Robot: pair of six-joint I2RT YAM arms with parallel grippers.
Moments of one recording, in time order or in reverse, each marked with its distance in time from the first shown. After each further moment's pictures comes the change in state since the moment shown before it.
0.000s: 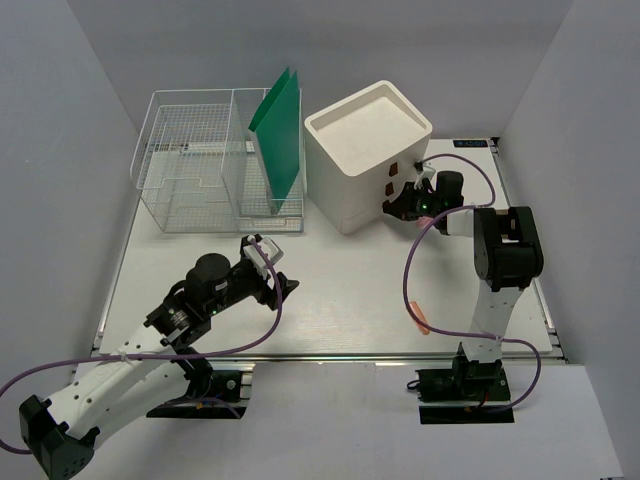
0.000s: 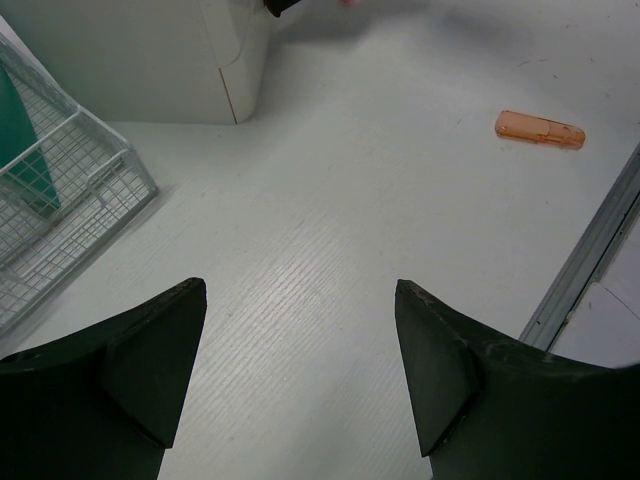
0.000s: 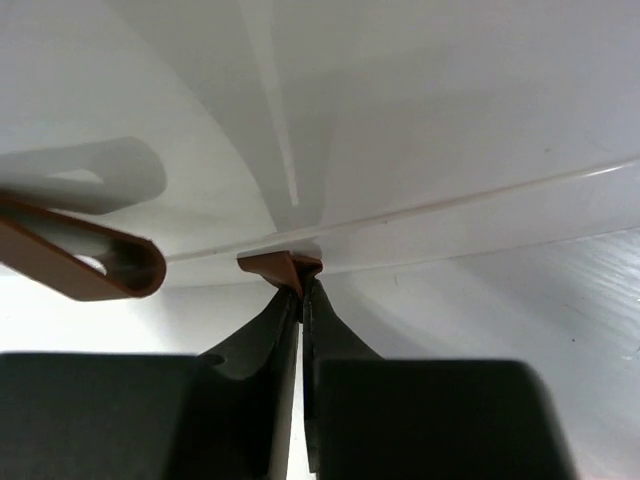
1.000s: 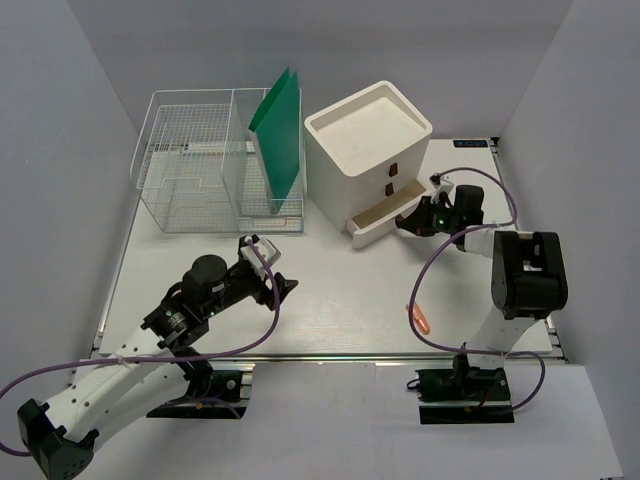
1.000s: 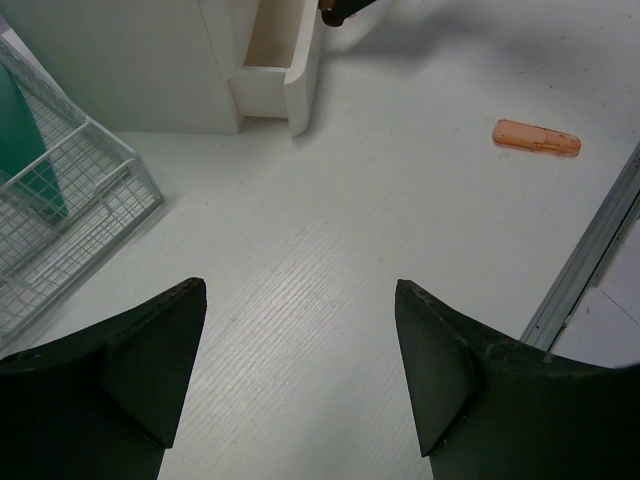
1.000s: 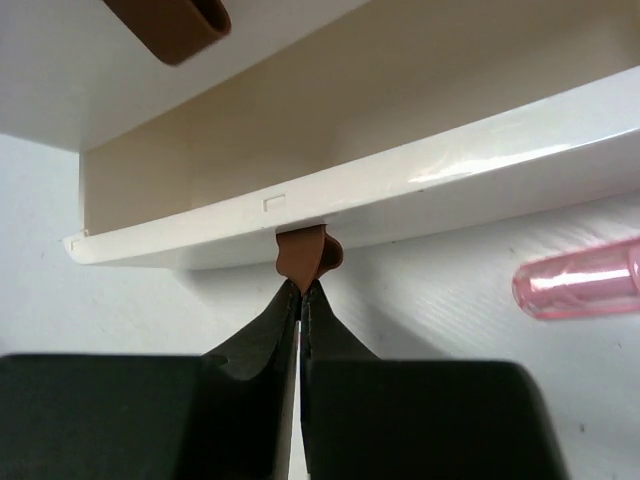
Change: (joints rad) left arm 0.000 -0.024 0.000 0.000 0.000 0.003; right arm -0.075 -0.254 -0.229 -0.101 -0.015 -0.037
